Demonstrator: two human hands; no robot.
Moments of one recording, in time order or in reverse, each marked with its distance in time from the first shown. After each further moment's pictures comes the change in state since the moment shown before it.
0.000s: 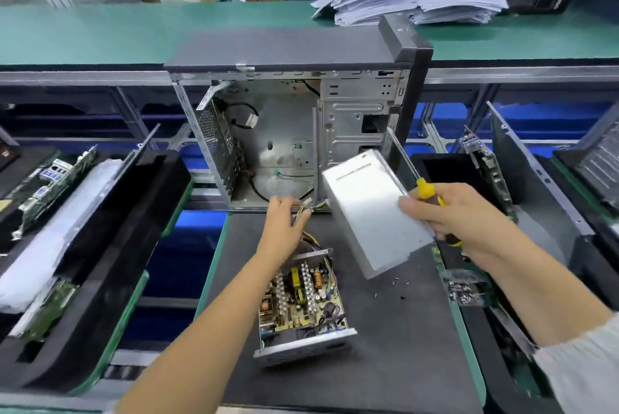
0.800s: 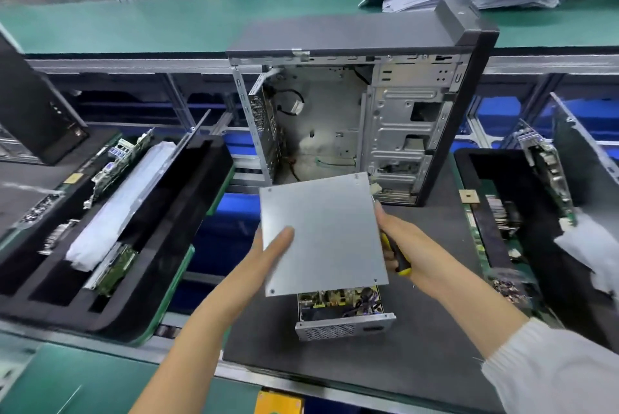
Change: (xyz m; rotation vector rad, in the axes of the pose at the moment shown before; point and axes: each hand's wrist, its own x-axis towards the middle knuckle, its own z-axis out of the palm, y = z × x) left_hand -0.115 -0.046 -0.097 -0.685 -0.320 -0.319; right_hand 0.009 0.035 0.113 0.408 -0.264 0.309
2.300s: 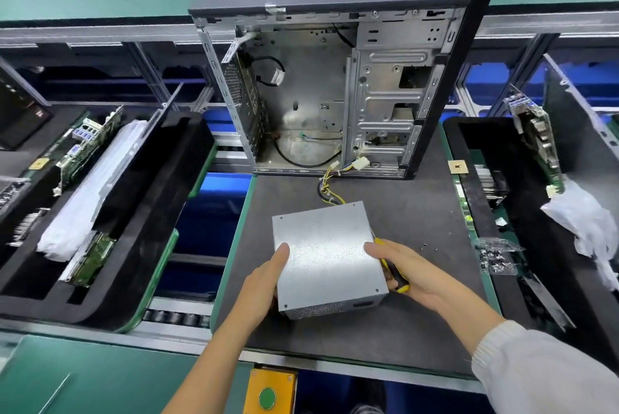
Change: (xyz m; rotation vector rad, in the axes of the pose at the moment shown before) left_hand 0.003 -0.058 0.041 0.106 0.207 -0.286; right_hand 0.024 0.105 -0.054 0.065 -0.057 0.187
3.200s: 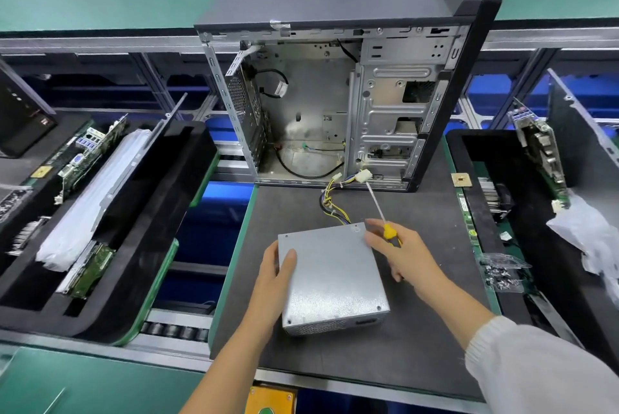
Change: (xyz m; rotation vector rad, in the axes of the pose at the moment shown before) left_hand 0.015 0.008 0.013 -0.089 0.101 0.227; right_hand 0.000 -0.039 0.018 -0.377 0.366 -0.373
